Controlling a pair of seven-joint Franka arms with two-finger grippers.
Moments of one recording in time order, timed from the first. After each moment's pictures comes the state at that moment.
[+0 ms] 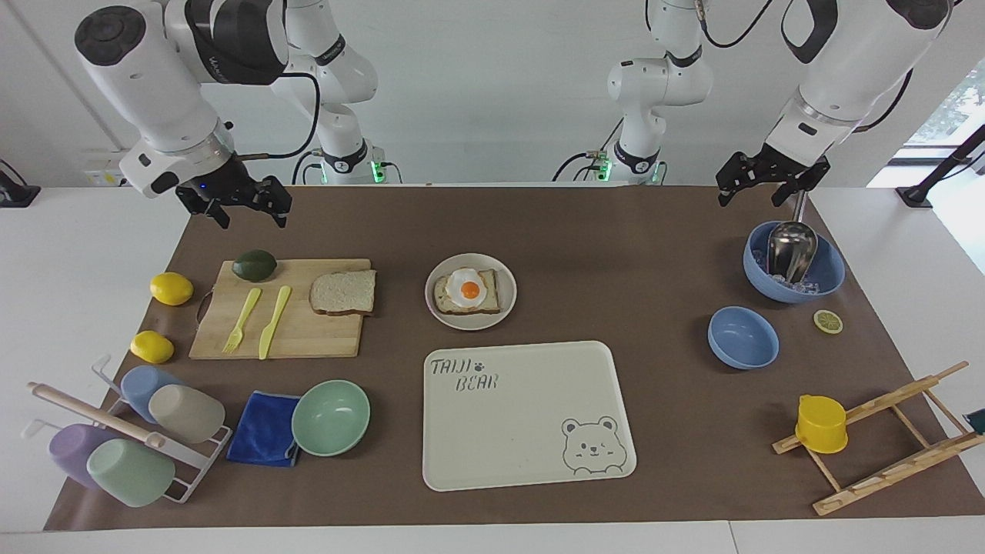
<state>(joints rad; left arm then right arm) -0.10 -0.08 0.01 -1.69 -0.03 1.53 -0.01 -0.02 -0.01 0.00 -1.70 0.01 1.57 0.00</state>
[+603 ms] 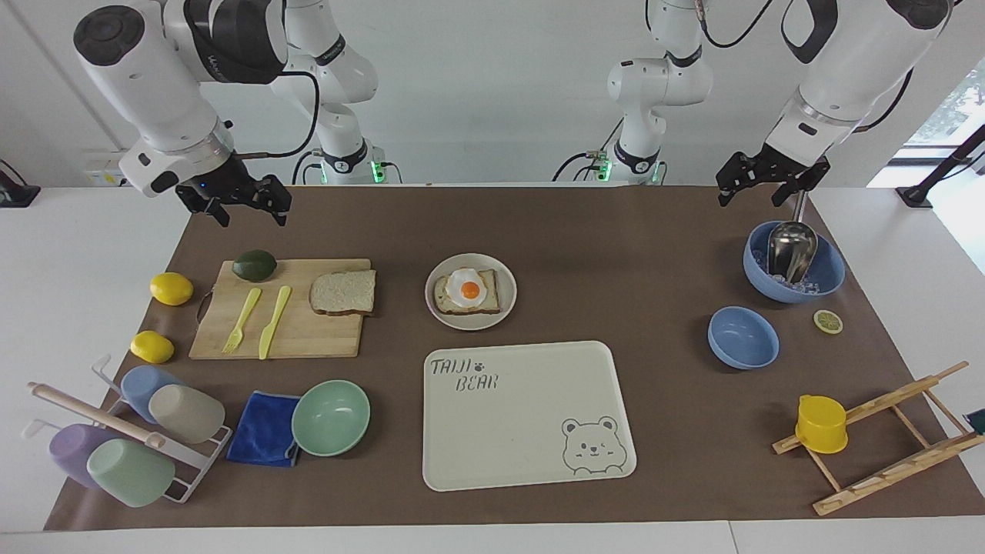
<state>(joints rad) -0.10 -0.08 0.01 -1.69 -0.03 1.53 -0.01 -0.02 -0.01 -0.01 -1.70 0.01 1.53 -0.03</state>
